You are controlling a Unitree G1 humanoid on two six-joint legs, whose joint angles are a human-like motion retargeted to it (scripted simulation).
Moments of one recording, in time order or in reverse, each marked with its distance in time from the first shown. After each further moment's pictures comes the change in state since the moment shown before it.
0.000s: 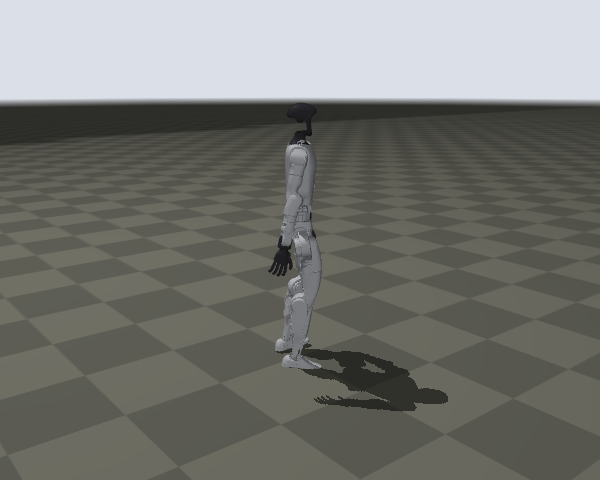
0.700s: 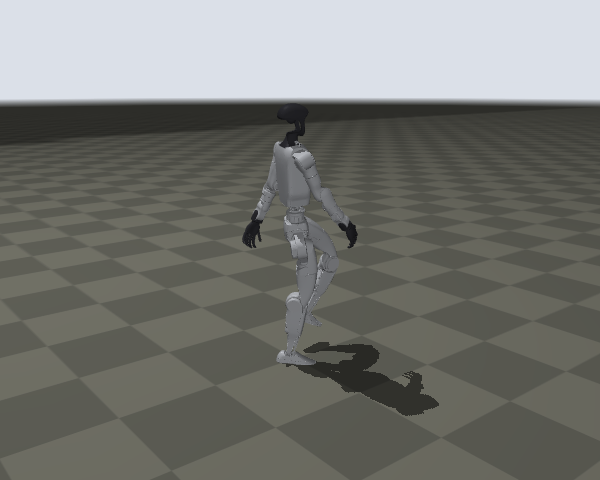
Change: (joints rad) left arm 0.378 0.029 0.166 0.023 0.001 0.061 -0.073; right arm -0.543 0.230 0.190 -0.265 0.018 -0.130 0.192; waist 0.384 -0.053 0.003; left_leg -0.639 0.203 -0.096 1.023 0.187 0.112; right_leg 0.052 0.000 -0.017 -0.016 -0.015 -0.090
